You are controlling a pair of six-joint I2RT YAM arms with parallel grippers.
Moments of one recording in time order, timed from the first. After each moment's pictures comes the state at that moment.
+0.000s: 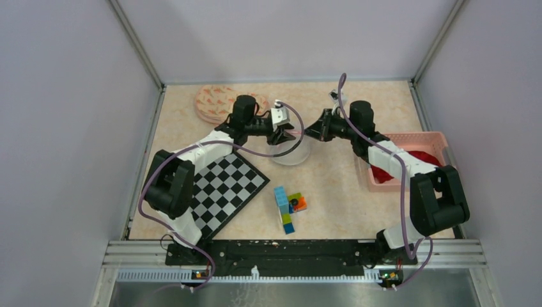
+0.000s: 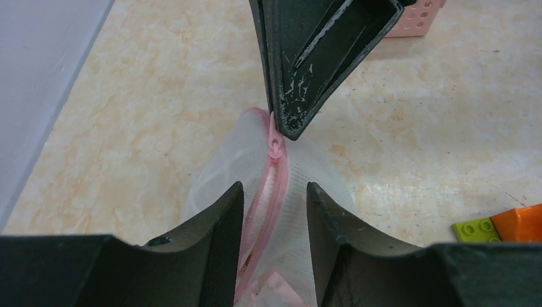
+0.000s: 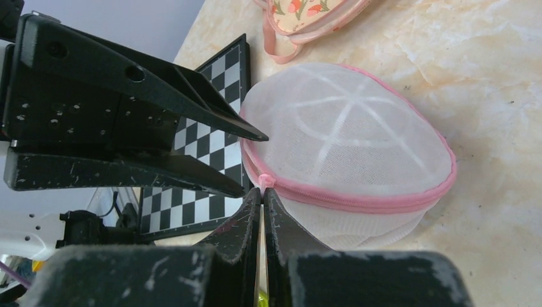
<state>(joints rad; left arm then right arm) -0.48 1.72 1.17 0.16 0.90 0.50 0.33 1.50 0.92 0.24 -0.65 0.49</state>
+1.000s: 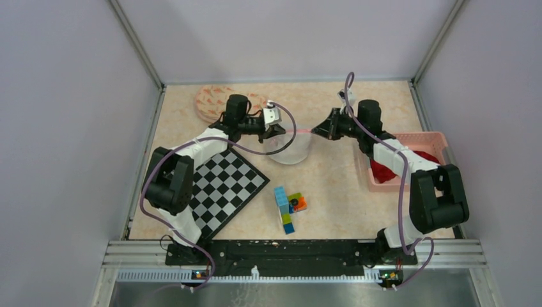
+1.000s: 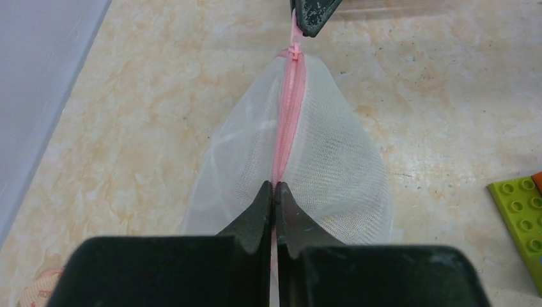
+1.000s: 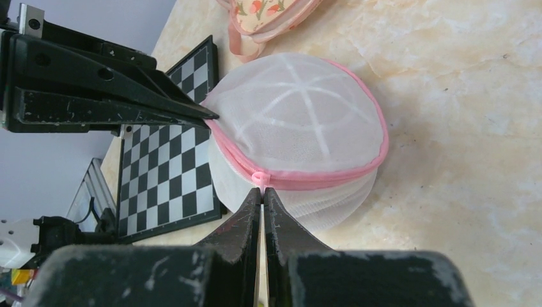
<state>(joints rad) -0.40 1.75 1.18 0.09 0.91 0.61 0.23 1.51 0.92 0.20 -0.67 0.43</state>
